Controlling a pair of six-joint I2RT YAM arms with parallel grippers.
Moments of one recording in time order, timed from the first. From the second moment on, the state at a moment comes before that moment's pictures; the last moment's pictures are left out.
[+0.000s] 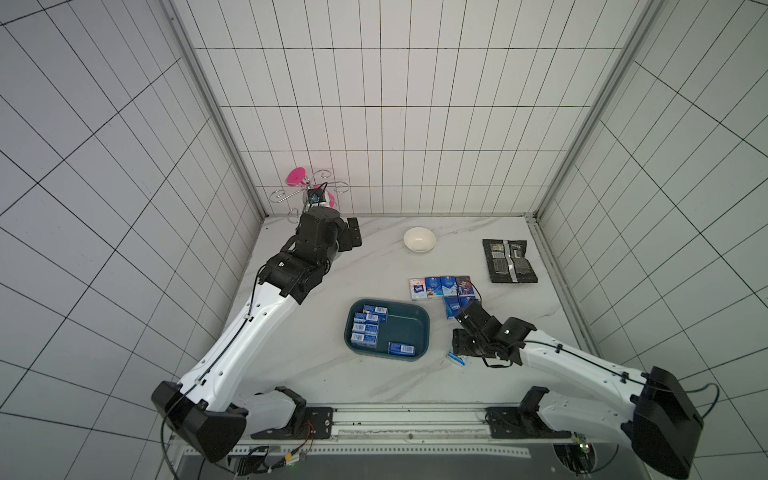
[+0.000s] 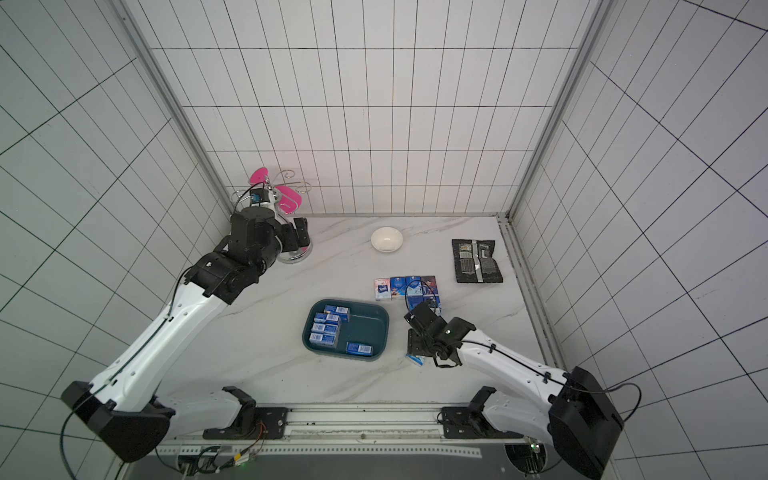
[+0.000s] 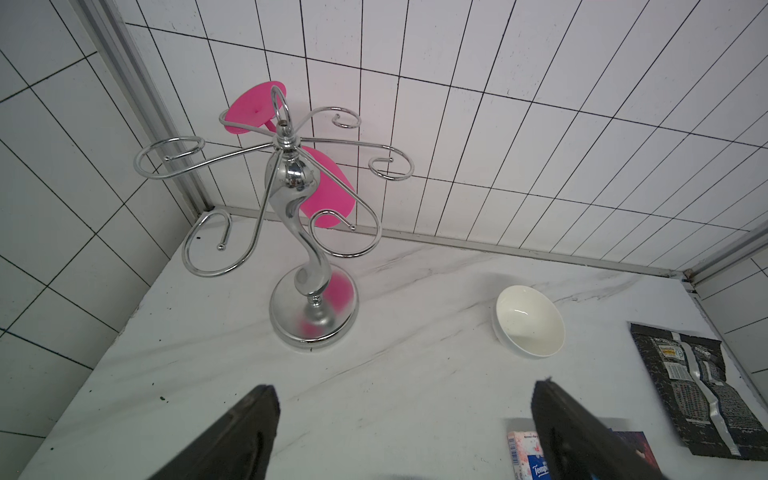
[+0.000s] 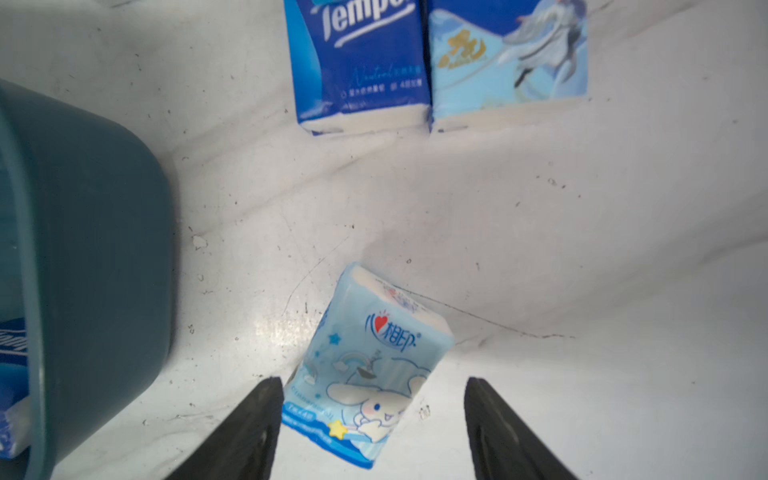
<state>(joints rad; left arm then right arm) -0.48 1.26 1.43 -0.61 -0.40 -0.38 0.89 1.12 0.61 -0.70 0.14 0.81</state>
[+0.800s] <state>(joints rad) -0.48 1.26 1.43 -0.60 -0.39 -0.38 0.90 1.08 0.57 -0.63 0.11 0.92</state>
